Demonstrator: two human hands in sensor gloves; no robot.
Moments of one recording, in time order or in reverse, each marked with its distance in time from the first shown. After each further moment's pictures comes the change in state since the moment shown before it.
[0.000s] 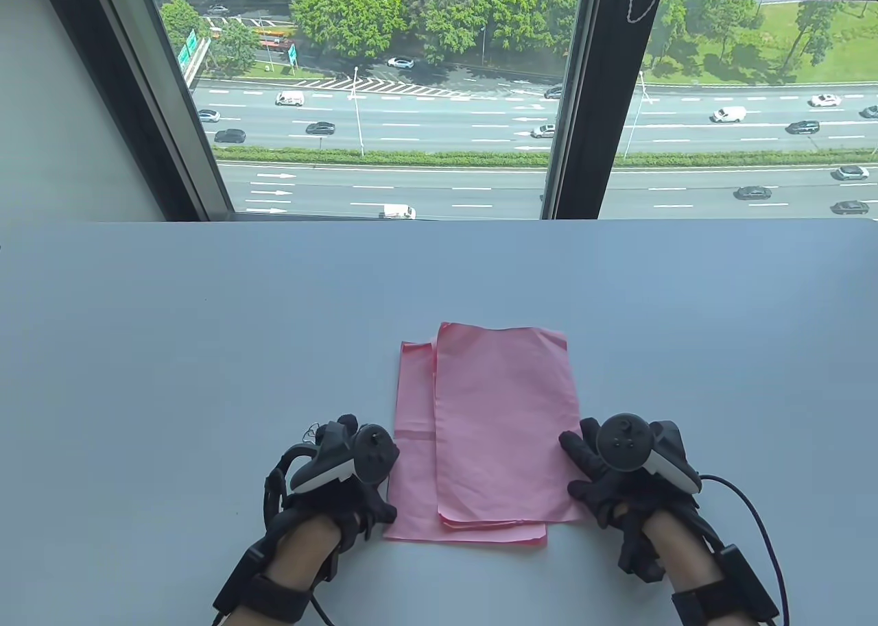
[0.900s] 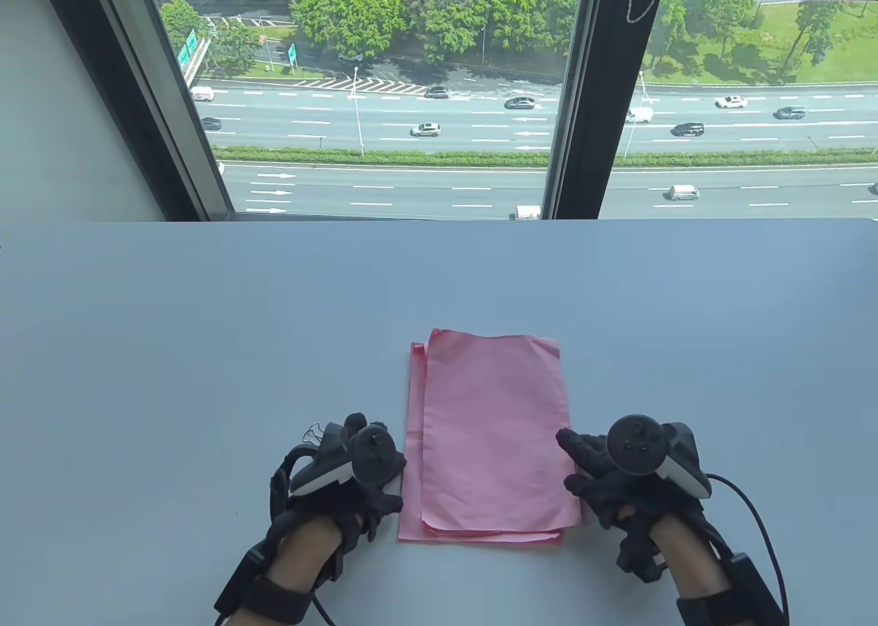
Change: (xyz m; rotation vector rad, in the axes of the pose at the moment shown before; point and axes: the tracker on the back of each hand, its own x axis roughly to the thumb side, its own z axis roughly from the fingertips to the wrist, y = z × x) left_hand 0.006 0.002 0.002 0.054 -0.059 0.017; right_hand 0.011 -0.014 0.013 -0.091 -0.100 -0.069
